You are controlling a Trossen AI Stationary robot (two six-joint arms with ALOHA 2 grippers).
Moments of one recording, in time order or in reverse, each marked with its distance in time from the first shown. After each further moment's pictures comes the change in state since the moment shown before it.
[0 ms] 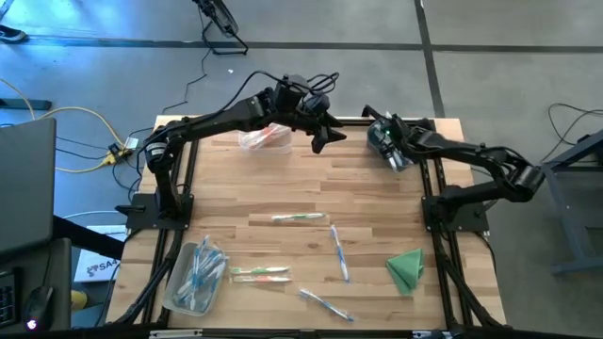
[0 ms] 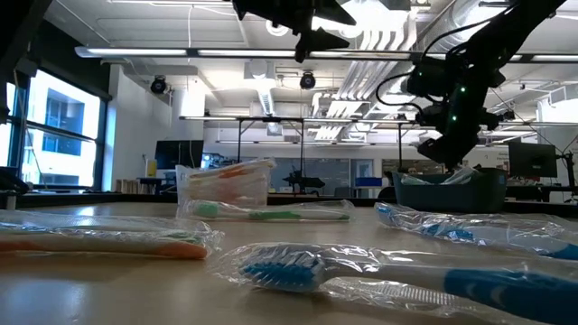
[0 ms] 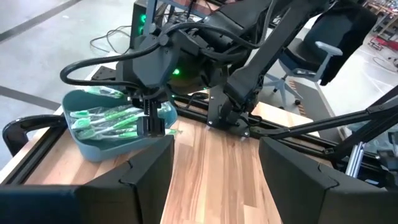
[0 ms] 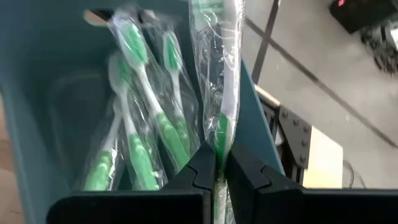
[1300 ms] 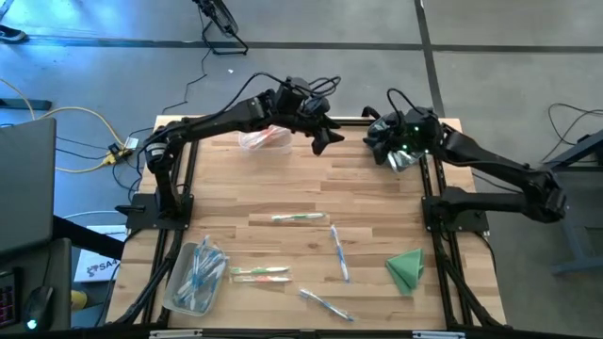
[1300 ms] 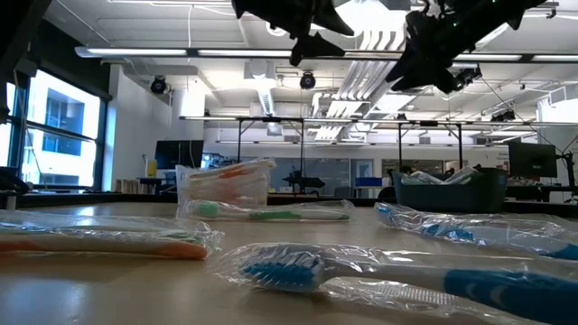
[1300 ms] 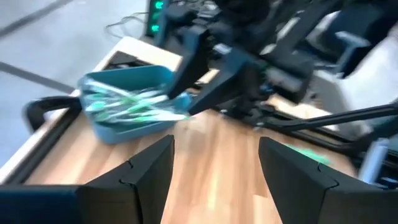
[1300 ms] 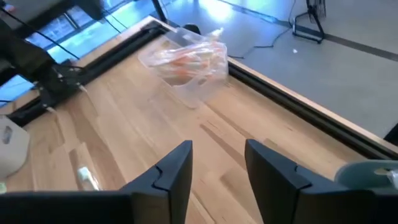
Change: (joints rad) left arm -0.012 0.000 0.001 -0.061 -0.059 -0.001; right arm 0.166 -0.329 0.160 0.058 -0.732 0.169
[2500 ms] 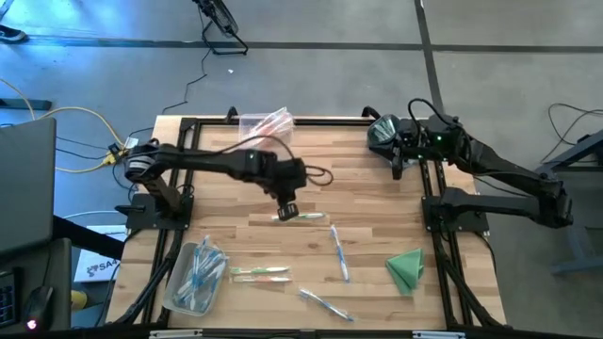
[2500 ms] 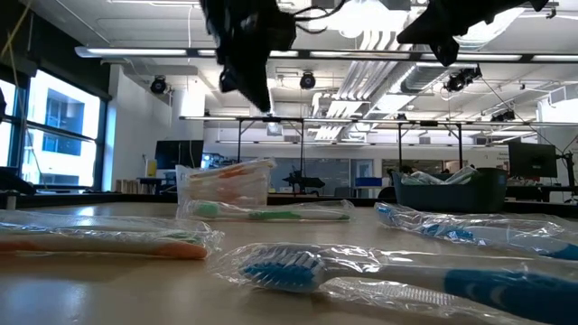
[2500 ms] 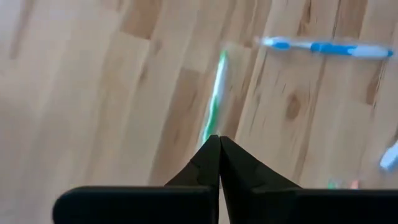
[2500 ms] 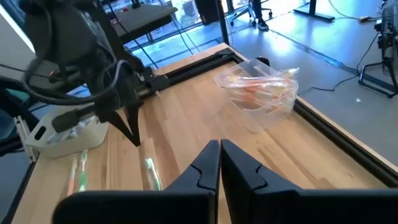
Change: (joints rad) left arm -0.321 -0.138 -0.353 -0.467 -0.310 -0.084; right arm 0.108 -0.173 0.000 0.012 -0.142 -0.086
